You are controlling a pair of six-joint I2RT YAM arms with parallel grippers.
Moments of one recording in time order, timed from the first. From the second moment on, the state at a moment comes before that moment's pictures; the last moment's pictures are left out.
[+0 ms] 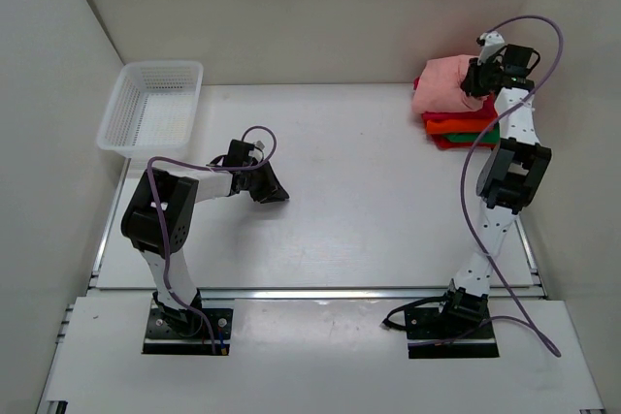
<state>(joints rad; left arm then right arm) -0.33 1.83 0.94 -0.06 0.41 -0.70 -0.31 2.37 2.24 -0.43 -0.52 -0.30</state>
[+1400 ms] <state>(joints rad) -0.33 1.80 0.86 0.02 0.46 -0.71 -0.20 2.05 1.90 -0.17 0.18 -0.49</state>
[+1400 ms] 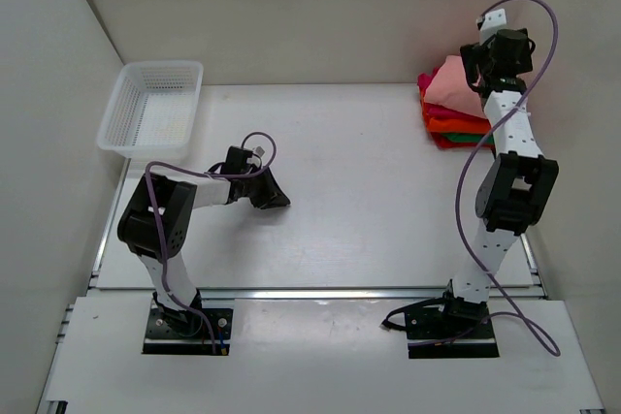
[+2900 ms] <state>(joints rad) -0.33 1.78 0.82 0.04 0.48 -0.72 -0.02 2.05 1.65 -0.13 0.08 -0.49</state>
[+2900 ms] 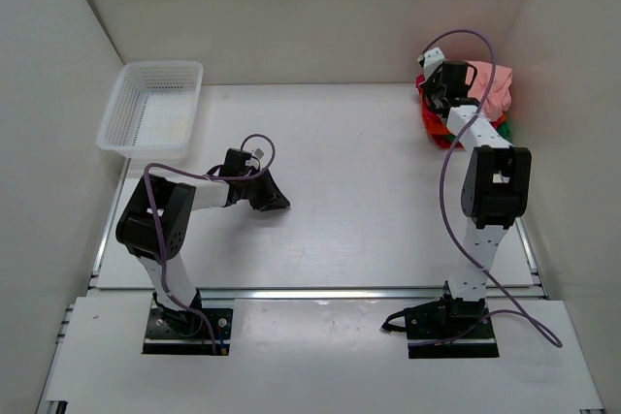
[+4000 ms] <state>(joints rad) -0.33 1.77 0.79 0.06 0.49 -0.73 -0.12 1.97 1.64 -0.30 -0.06 -0.49</state>
